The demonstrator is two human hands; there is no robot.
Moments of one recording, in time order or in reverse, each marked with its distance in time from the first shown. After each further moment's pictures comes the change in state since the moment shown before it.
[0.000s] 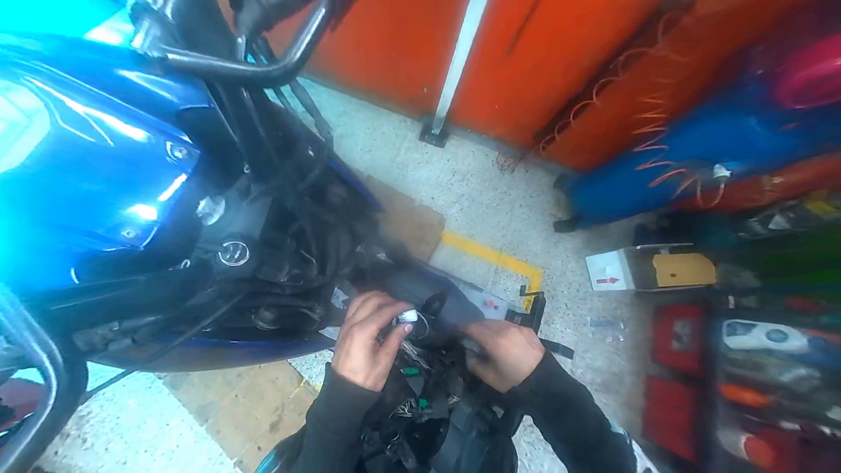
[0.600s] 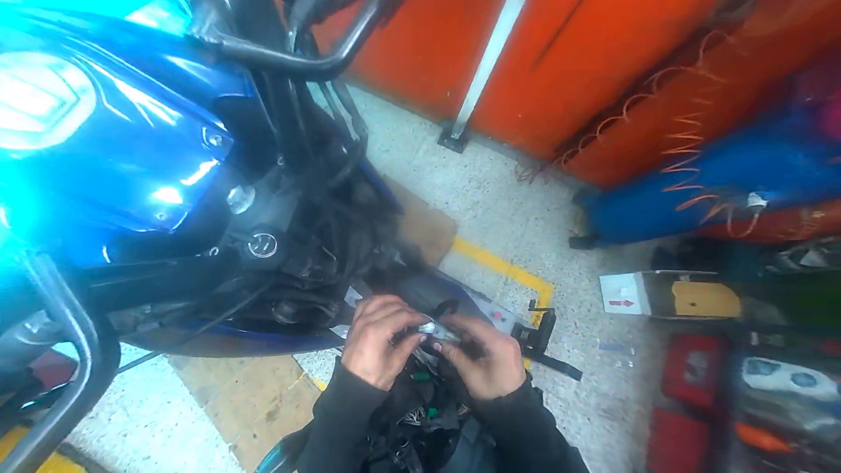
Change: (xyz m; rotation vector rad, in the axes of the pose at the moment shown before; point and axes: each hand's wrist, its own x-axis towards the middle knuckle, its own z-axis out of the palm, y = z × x) left_hand 0.004 -0.011 -0.001 0.004 0.042 0.119; right_hand 0.031 -0.039 0.043 0.513 0.501 0.034
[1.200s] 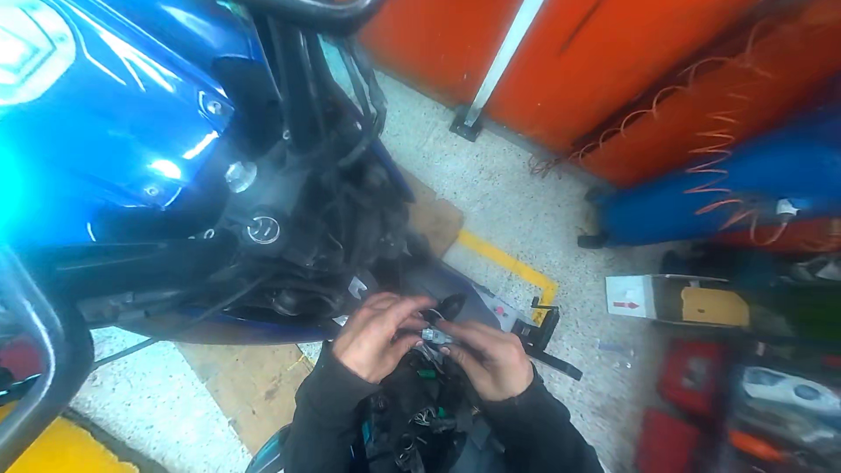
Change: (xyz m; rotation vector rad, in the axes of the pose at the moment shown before) left_hand 0.008 -0.006 -0.021 -0.036 -0.236 0.030; right_hand 0.009 0.018 0.000 0.068 -0.188 -0.232
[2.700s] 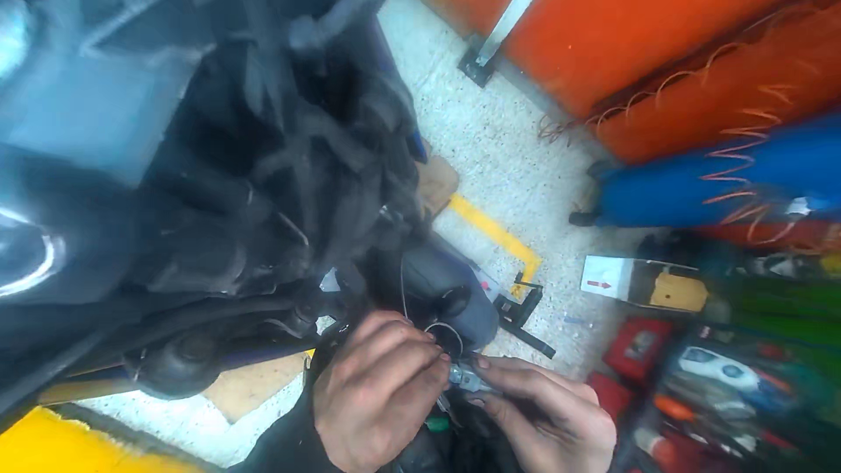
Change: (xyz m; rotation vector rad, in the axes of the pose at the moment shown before) left_hand -0.012 -0.023 0.037 0.046 0.251 0.207; right_hand -0.002 0.006 -0.007 0.226 0.056 0.082
